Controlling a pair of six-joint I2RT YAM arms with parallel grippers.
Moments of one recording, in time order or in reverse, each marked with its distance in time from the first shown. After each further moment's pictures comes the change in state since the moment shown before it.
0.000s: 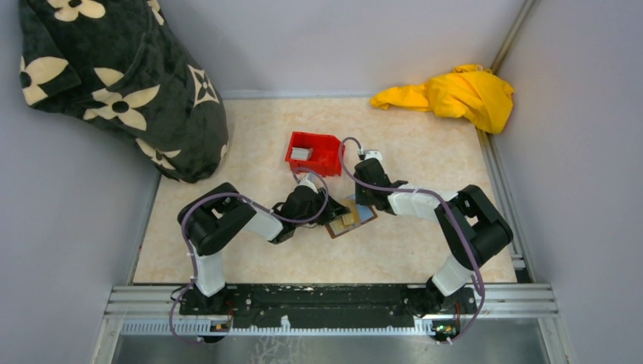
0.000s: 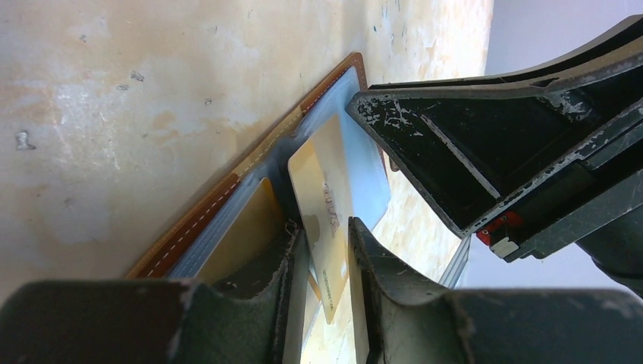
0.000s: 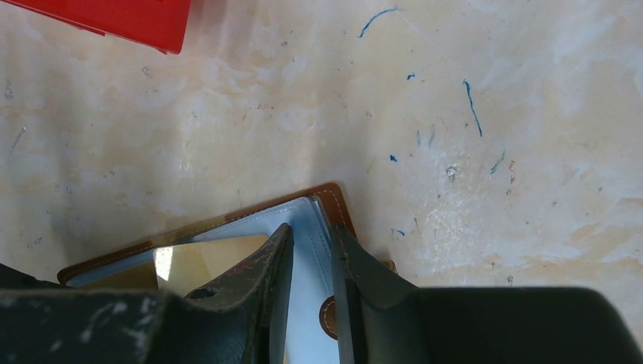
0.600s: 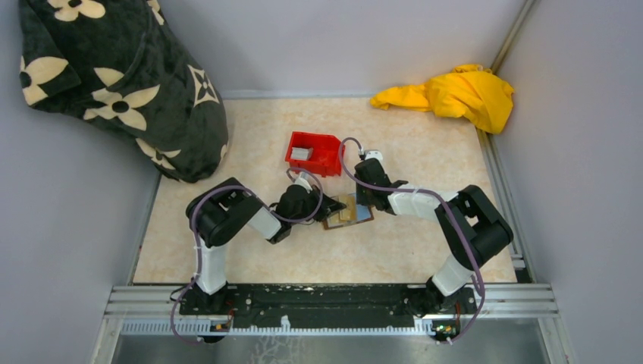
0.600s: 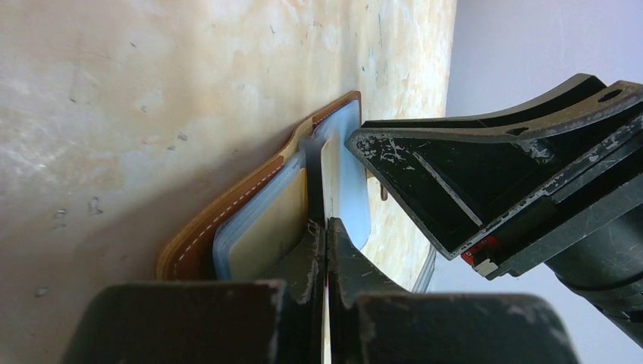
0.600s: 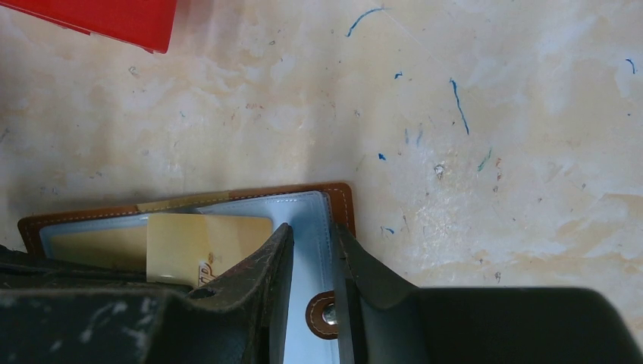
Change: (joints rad) left arm 0.068 0.077 -0.028 0.193 0.078 -0.060; right arm 0.000 -0.001 0.001 -0.010 0.014 -0.008
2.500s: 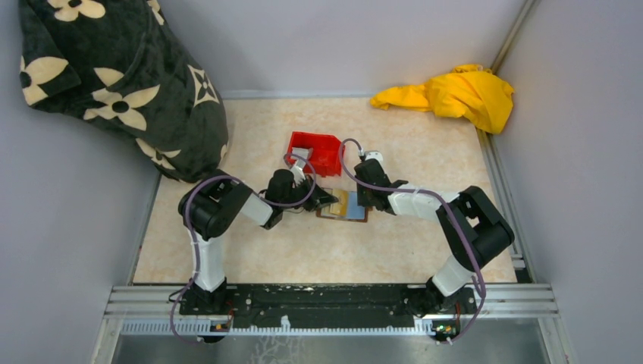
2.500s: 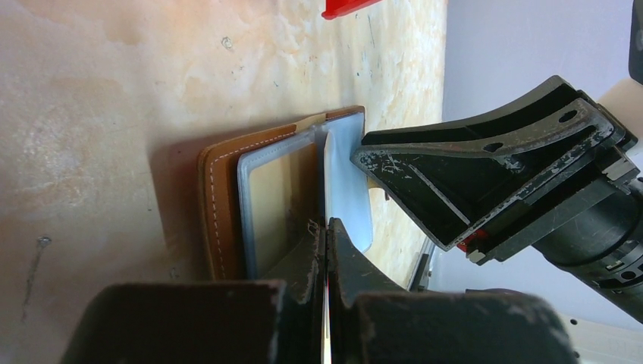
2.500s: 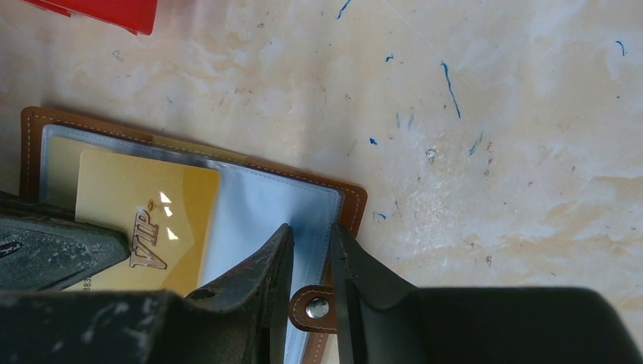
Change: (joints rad) left arm 0.169 0.006 0.065 -0.080 0.307 0.157; right arm 0.005 -0.009 0.006 -0.045 0.018 -0.001
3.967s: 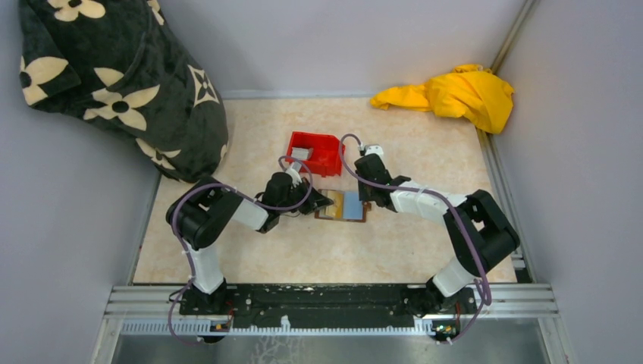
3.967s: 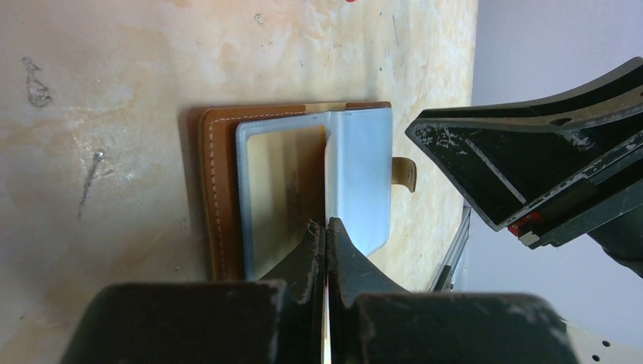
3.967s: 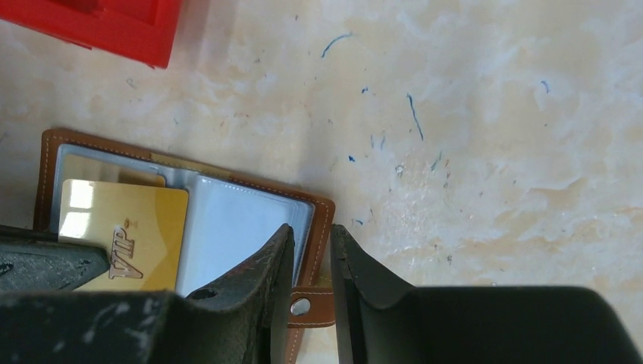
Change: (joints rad) left arm -0.014 -0.120 -0.065 -0.100 -0.113 0.041; right arm 0.000 -0.045 0.055 -0.063 0.061 -0.060
